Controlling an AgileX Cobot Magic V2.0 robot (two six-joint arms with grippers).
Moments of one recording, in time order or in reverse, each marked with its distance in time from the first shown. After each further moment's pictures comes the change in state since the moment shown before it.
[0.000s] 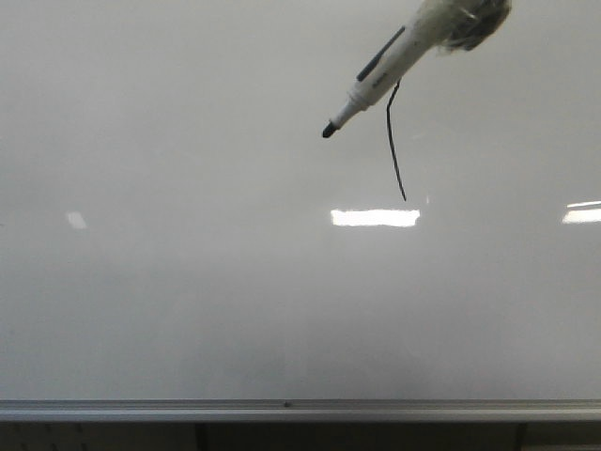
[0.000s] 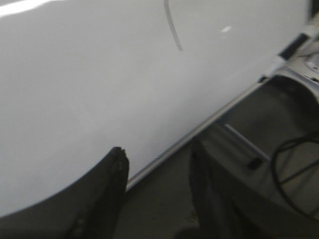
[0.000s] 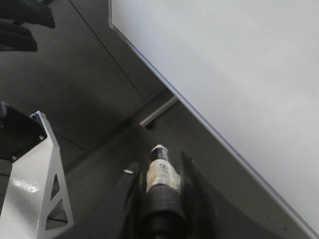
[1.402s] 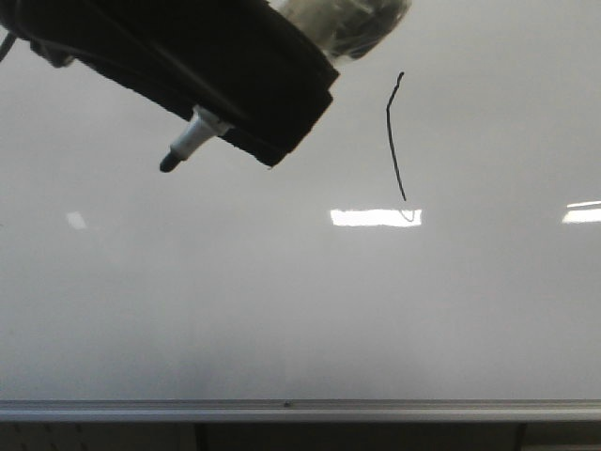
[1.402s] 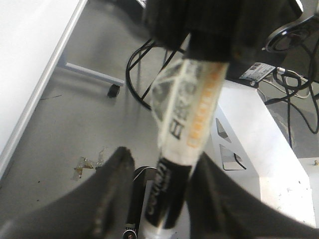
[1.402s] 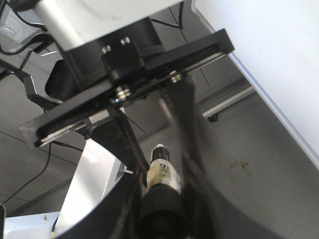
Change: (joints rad) left arm -0.571 0.576 -0.299 -0.010 0.045 0.058; right arm 0.157 0.061 -0.002 0.125 0.066 -0.049
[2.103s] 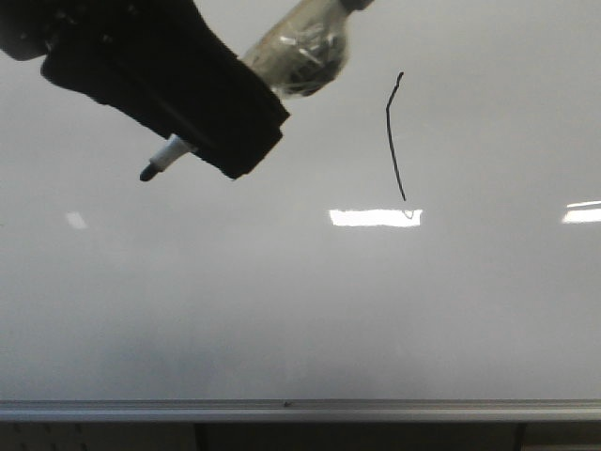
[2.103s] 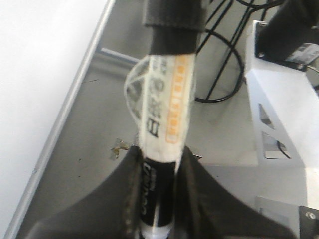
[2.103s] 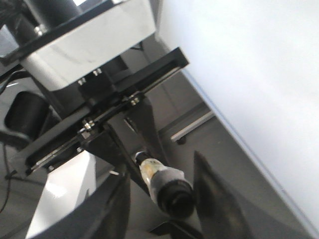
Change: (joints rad) left arm 0.028 0.000 -0.004 0.154 -0.100 -0.084; right arm -0.039 -0.024 0.000 -0.003 -0.145 0.000
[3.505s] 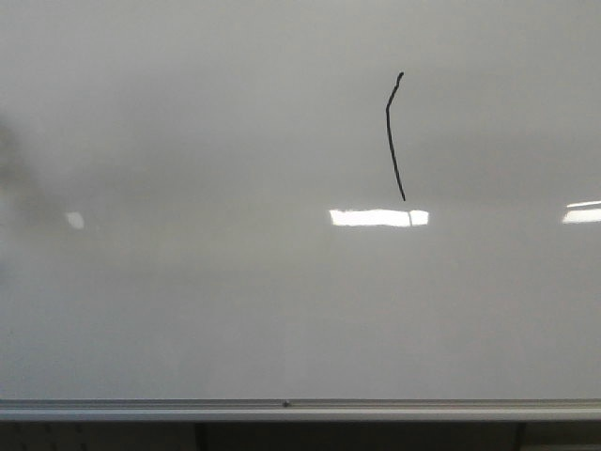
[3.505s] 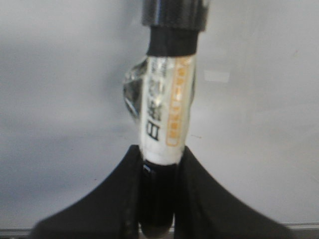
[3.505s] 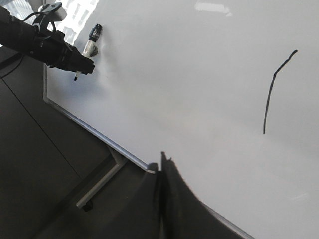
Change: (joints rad) left arm 0.715 0.257 0.106 0.100 -0.514 -0.377; right arm -0.184 -0.488 0.362 -0.075 -0.260 0.069
